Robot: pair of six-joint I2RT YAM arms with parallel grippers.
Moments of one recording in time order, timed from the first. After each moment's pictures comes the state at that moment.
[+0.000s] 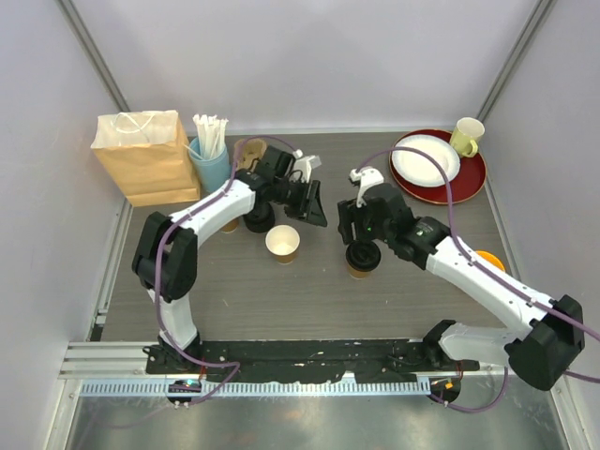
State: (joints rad) left arm -0.57 1.86 1.45 -0.45 0.68 -0.34; right arm 0.59 1.17 0.96 -0.44 0.07 0.22
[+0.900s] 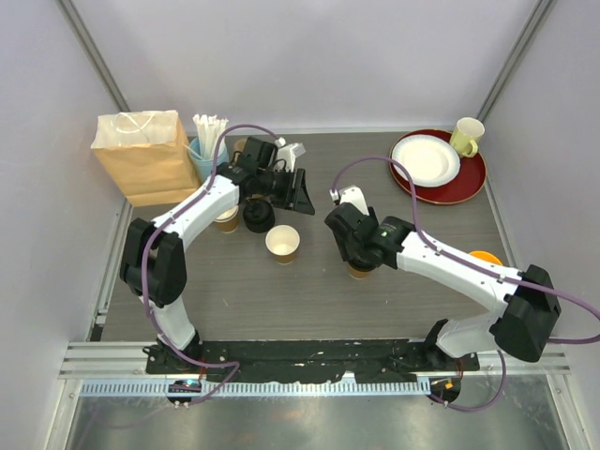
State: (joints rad) left arm -0.48 1.77 1.46 -0.50 0.65 -0.29; right arm 0.88 1.34 1.09 -0.78 0.54 0.38
